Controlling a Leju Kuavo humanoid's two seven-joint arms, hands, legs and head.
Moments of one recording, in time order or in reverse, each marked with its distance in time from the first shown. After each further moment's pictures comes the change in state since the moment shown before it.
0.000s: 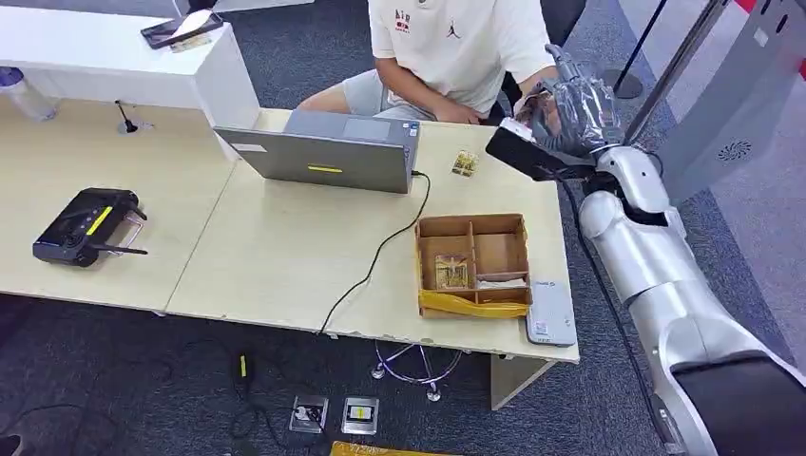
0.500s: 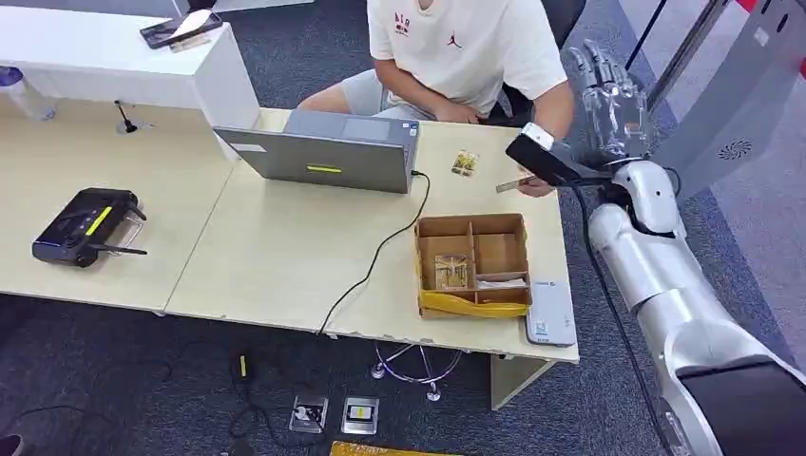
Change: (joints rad) left arm 0.001 0.001 0.000 0.000 0.034 0.024 0.019; right arm 0.013 -0.054 -0.004 0.044 -0.033 -0.322 -0.020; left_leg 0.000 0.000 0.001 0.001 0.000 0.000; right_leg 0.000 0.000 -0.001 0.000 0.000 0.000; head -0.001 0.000
